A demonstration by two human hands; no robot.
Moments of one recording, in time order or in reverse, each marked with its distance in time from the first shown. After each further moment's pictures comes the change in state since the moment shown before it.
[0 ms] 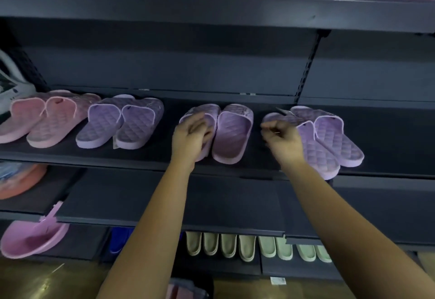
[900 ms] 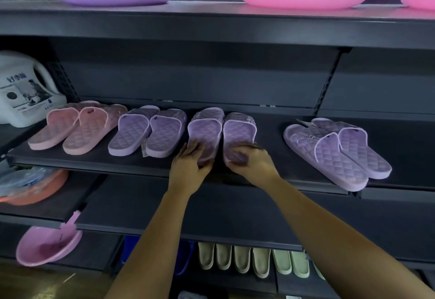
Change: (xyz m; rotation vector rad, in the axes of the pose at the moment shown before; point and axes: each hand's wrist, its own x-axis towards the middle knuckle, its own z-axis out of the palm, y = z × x) left_hand 0.012 -0.049 -0.094 1.137 -0.094 0.423; right_hand -0.027 0.005 0.094 -0.459 -0.297 -0.343
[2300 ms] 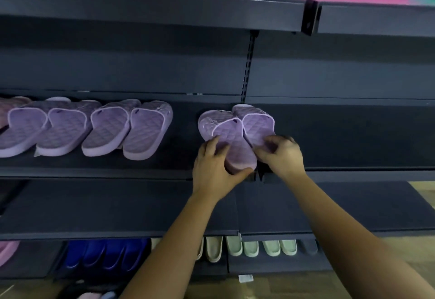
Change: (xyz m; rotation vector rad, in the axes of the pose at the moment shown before) left_hand -0.014 0.241 0.136 -0.020 0.001 0.140; right_hand -0.068 0.170 -0.189 -0.094 0.266 0.314
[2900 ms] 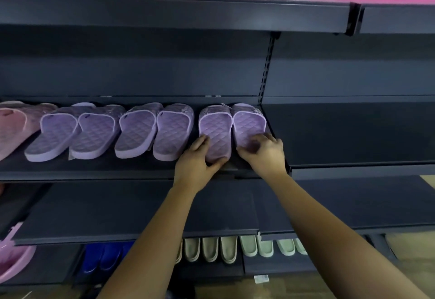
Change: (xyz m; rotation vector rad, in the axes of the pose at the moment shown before) left_hand 0.003 -0.101 -0.049 -0.005 -0.089 -0.032; right_hand -0.013 -0.066 0.076 -0.076 -0.027 -0.023
